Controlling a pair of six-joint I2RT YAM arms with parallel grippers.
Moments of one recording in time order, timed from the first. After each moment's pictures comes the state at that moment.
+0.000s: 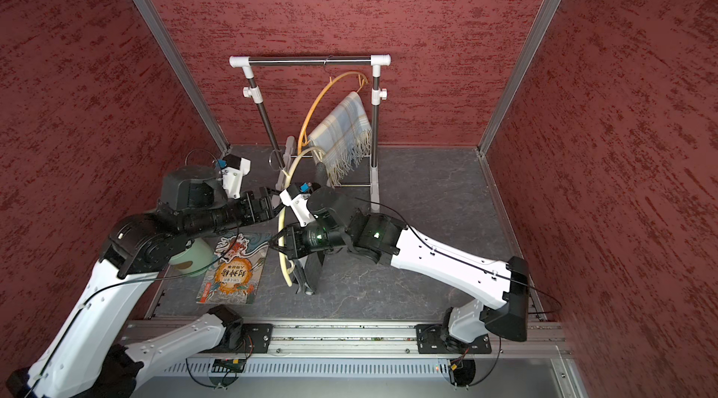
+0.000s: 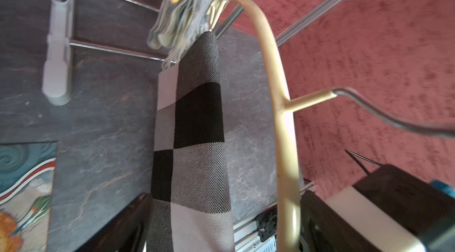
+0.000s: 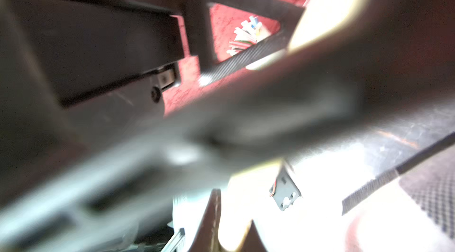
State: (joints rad) left arm -0.52 0.96 1.48 -1.04 0.20 -0.68; right arm 1.16 1.43 1.49 -0.44 -0.35 0.82
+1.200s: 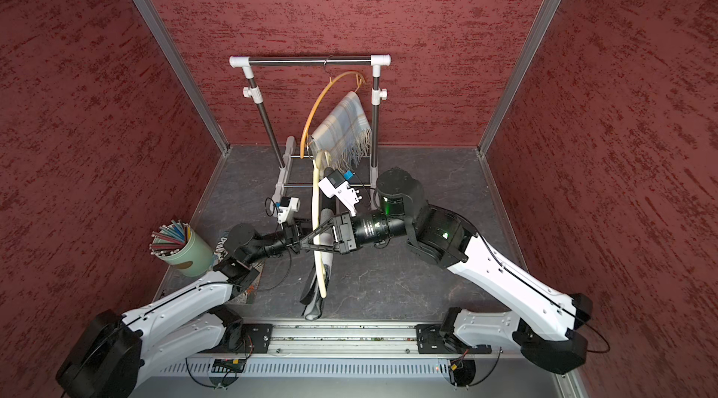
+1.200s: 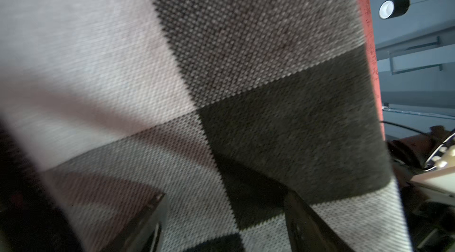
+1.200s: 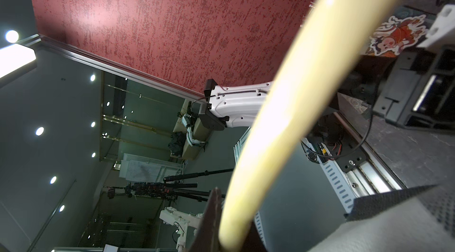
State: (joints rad) left arm -0.53 0.97 0.35 0.69 0.70 -1.39; right arm 0.98 1.19 1.47 -0.47 -0.77 0.97
